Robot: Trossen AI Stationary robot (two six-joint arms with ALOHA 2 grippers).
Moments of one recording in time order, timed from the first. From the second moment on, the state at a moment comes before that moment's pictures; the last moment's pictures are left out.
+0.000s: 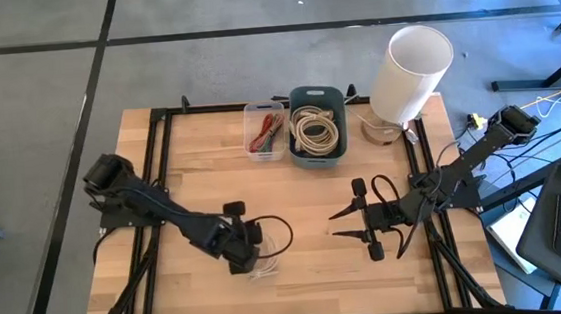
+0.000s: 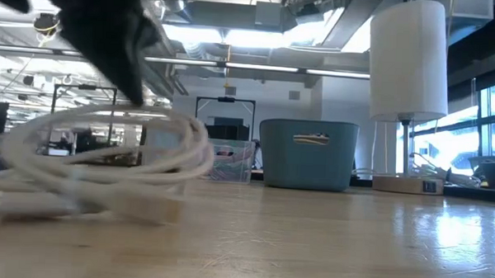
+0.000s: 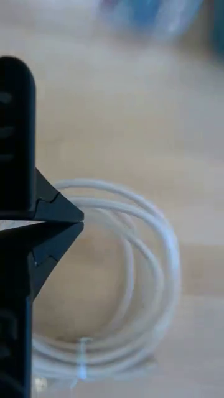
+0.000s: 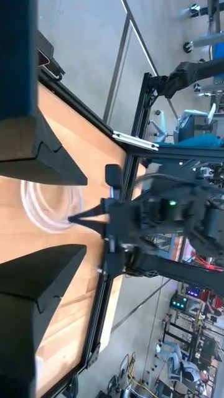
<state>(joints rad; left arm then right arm) -0.52 1.68 1.18 -0.78 -0.44 -0.54 0.62 1.16 0.71 0.27 0.46 -0.06</state>
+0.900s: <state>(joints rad) -0.40 1.71 1.18 -0.84 -0.31 -0.65 0.62 1.16 0.71 0.24 0.46 -0.03</state>
